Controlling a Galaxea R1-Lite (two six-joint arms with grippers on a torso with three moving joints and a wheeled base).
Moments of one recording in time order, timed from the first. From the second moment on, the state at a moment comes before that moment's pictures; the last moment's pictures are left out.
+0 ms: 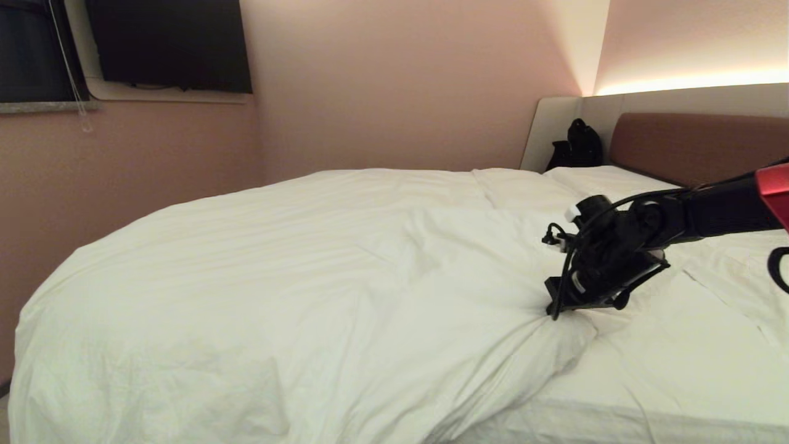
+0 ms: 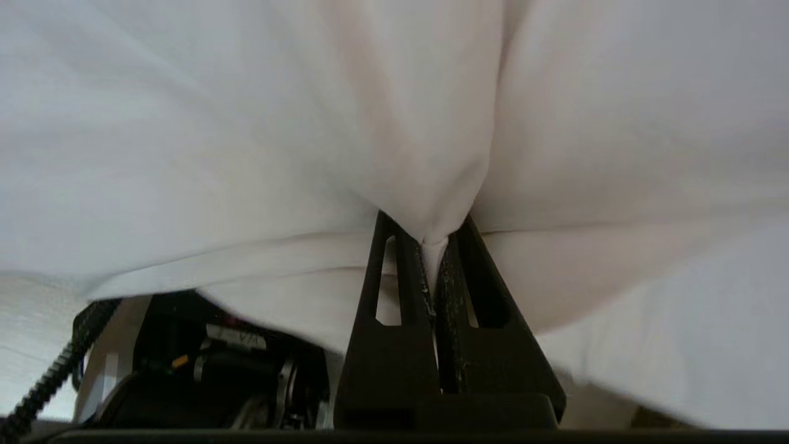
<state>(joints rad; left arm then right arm) 0.01 0.00 0.00 0.00 -0.04 0.07 0.12 2.07 -1.50 0.58 0.11 0.03</state>
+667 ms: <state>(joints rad) 0.01 0.00 0.00 0.00 -0.04 0.07 -0.03 1.70 -0.98 0.53 0.10 -0.02</state>
